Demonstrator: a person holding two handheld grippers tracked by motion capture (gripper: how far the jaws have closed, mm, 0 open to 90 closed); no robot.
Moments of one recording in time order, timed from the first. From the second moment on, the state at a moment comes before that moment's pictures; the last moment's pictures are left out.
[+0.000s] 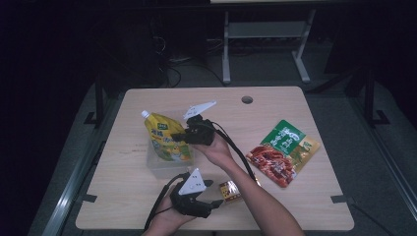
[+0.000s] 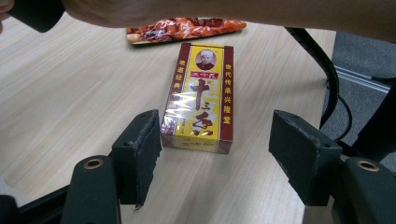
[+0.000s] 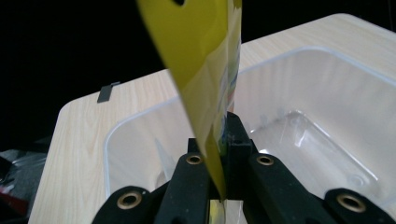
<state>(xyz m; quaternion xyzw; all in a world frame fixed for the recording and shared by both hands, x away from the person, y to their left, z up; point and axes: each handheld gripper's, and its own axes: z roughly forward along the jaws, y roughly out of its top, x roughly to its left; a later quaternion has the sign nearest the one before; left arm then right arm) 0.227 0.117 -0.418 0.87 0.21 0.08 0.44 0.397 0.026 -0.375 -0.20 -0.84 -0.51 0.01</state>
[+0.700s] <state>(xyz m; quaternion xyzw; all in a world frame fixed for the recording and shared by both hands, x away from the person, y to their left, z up) 0.226 0.117 -0.420 0.87 0.20 0.08 0.44 0.387 0.022 -0.381 -0.24 -0.83 -0.50 0.00</state>
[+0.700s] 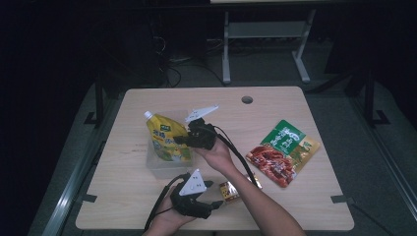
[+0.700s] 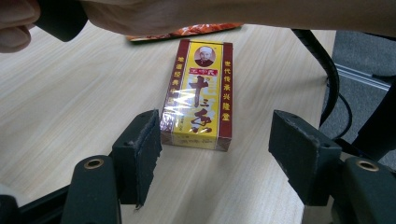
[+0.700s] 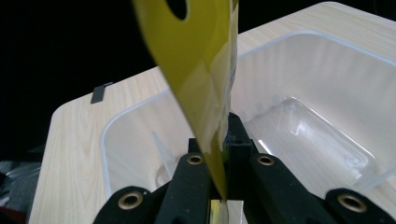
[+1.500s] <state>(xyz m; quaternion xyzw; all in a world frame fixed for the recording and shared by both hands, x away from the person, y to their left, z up) 0.232 0.120 -0.420 0.87 0.21 0.09 0.43 0.387 0.004 -0.372 -0.26 -0.83 -0.49 -0.01</state>
